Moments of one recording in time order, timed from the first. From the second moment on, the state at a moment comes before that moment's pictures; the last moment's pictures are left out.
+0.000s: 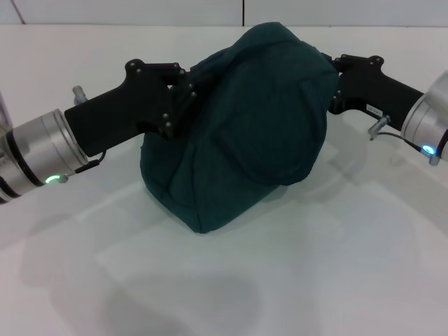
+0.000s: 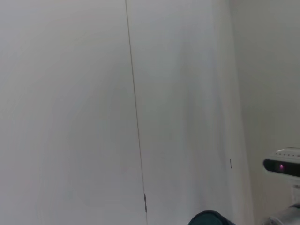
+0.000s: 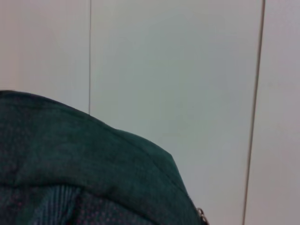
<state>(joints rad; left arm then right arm) -0.48 -2.09 0.93 0.45 1.37 1.55 -0.81 0.58 2.03 -1.73 -0.43 -0.46 -0.86 0.65</state>
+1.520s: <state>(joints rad) -0.50 -2.09 0.93 0.40 1.33 1.55 -0.77 0.55 2.03 -1.71 -0.39 -0.44 -0.88 0.64</state>
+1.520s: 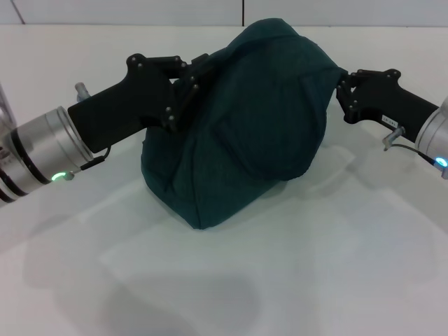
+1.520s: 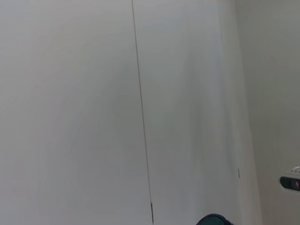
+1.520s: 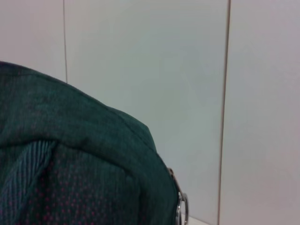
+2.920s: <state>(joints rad) -0.49 -2.10 0.92 0.20 1.09 1.60 -0.52 0.50 2.00 -1.76 -0.47 -0.42 -0.96 0.72</state>
